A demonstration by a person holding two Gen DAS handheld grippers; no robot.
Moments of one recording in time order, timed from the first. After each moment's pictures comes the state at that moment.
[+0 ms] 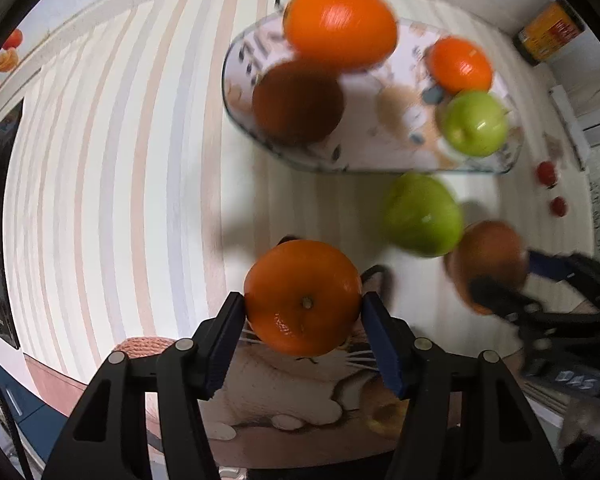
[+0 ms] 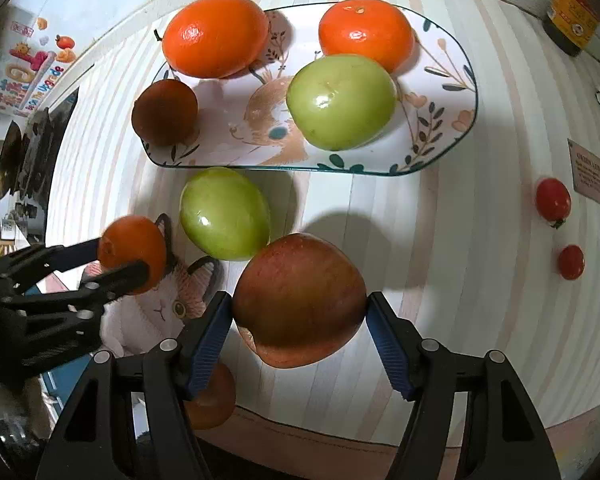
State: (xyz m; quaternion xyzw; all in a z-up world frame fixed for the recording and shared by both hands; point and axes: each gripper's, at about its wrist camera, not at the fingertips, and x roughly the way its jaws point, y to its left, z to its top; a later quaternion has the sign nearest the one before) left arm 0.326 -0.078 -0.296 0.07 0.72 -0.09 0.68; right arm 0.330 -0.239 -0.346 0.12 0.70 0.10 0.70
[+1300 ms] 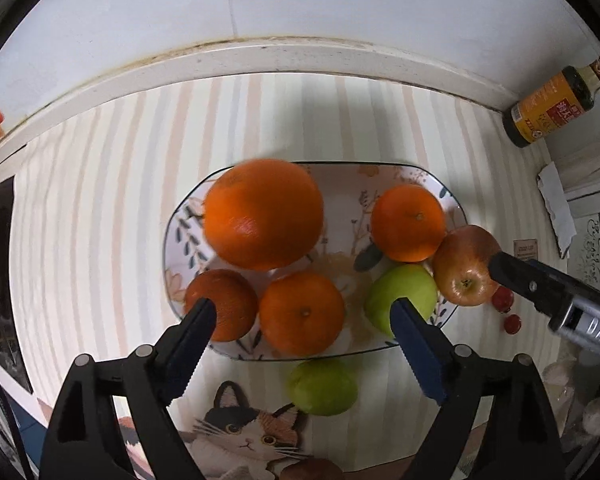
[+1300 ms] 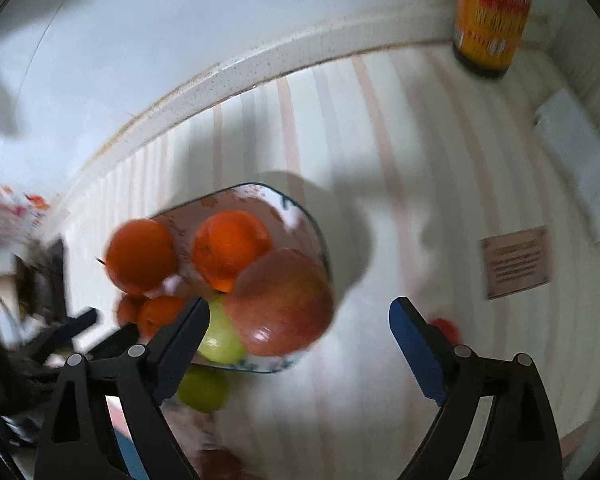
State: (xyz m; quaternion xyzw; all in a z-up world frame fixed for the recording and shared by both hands) left arm 0.439 -0.149 -0.277 0.05 0.68 -0.09 0.72; right arm 0.430 -0.369 -0.310 0.21 0.66 0.00 0.72
